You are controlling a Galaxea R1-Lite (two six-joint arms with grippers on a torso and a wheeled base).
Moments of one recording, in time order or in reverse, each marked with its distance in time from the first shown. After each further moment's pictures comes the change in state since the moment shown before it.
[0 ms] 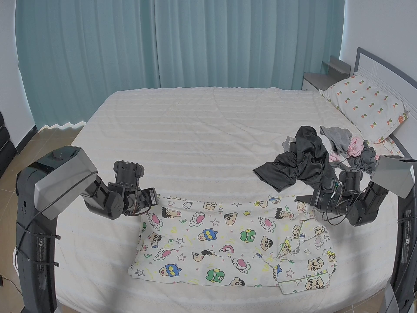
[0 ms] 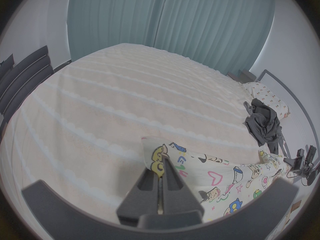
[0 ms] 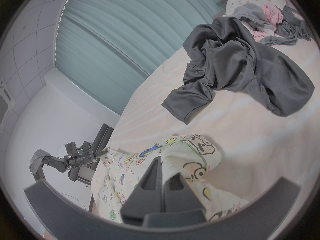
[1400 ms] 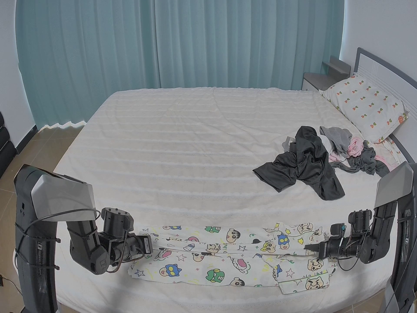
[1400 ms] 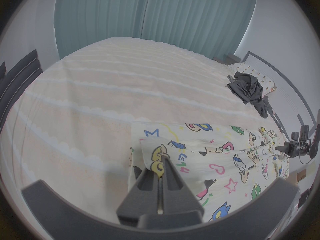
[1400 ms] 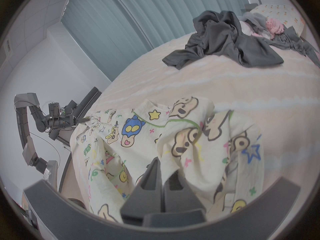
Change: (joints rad) left arm -0.058 -0.018 0.655 -0.580 -0.049 0.074; right arm -0.036 0.047 0.534 -0.278 -0.058 -0.464
